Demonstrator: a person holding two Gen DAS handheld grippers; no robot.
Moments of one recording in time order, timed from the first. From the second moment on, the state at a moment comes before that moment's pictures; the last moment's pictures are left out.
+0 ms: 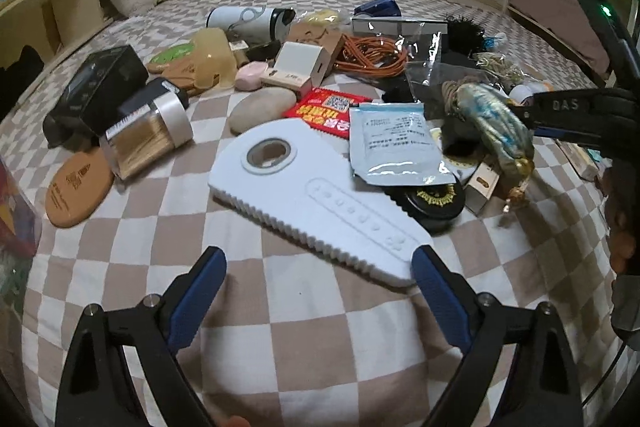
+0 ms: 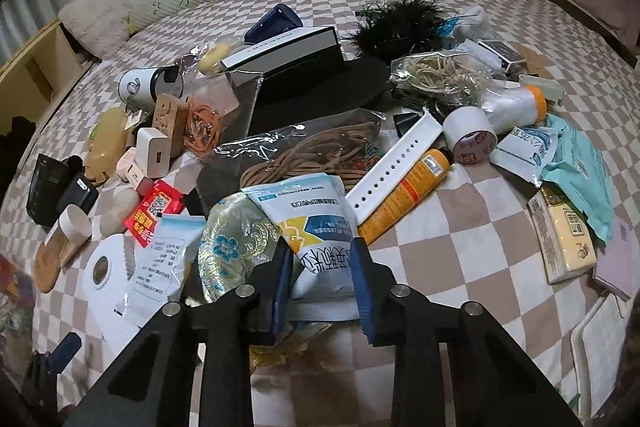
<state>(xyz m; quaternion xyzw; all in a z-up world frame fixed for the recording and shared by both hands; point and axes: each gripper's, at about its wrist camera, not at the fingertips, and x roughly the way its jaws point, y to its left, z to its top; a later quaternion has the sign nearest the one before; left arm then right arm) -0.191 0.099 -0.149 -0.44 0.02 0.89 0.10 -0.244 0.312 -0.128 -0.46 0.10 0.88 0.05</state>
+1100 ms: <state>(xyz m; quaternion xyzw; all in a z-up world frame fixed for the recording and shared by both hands) -0.236 0.174 -0.135 -0.43 0.08 0.87 0.21 -0.157 0.363 -0.099 -0.43 0.23 0.87 0.04</state>
